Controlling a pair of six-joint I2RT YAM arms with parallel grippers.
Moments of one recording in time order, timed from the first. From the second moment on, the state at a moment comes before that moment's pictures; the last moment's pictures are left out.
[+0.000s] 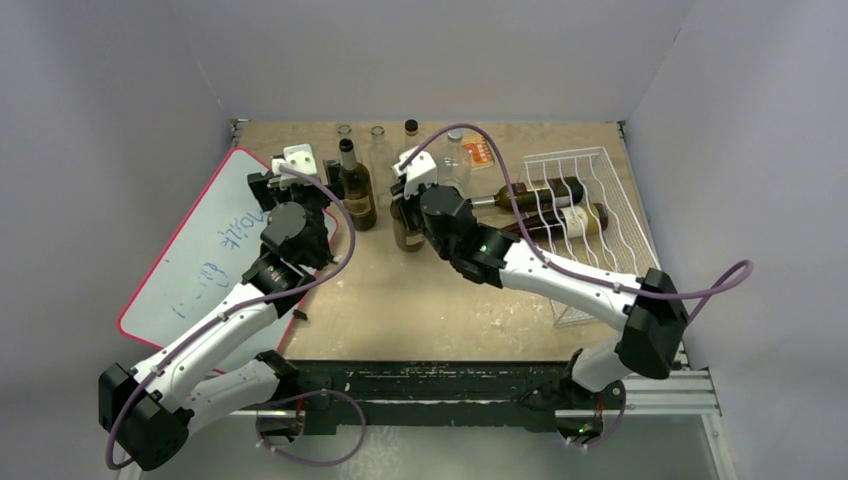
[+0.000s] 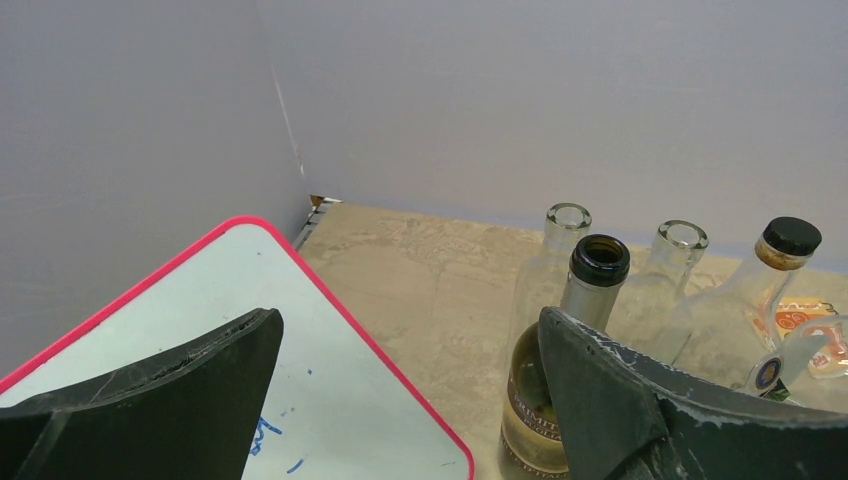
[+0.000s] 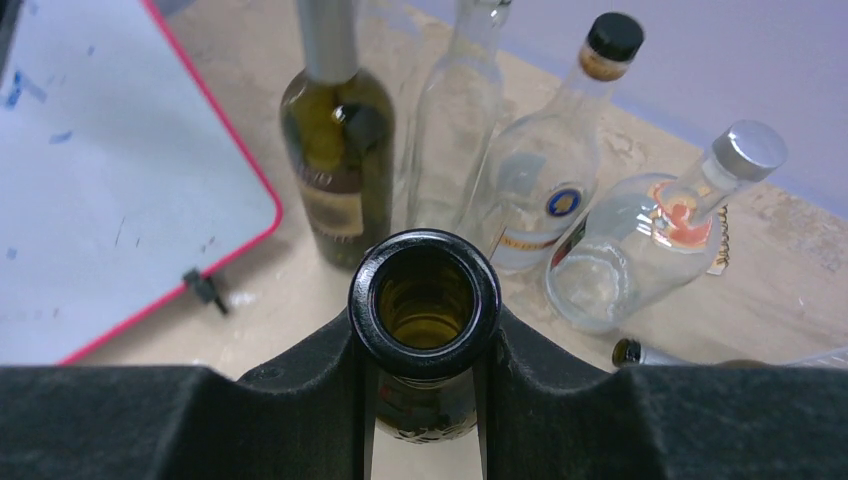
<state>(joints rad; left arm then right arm) -0.63 0.97 0.81 0.36 -0.90 0.18 1.01 1.48 1.21 0.04 0.50 0.00</state>
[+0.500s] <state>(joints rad) -0.63 0.94 0.81 0.36 -0.90 0.19 0.87 1.76 1.43 0.15 0.52 0.05</state>
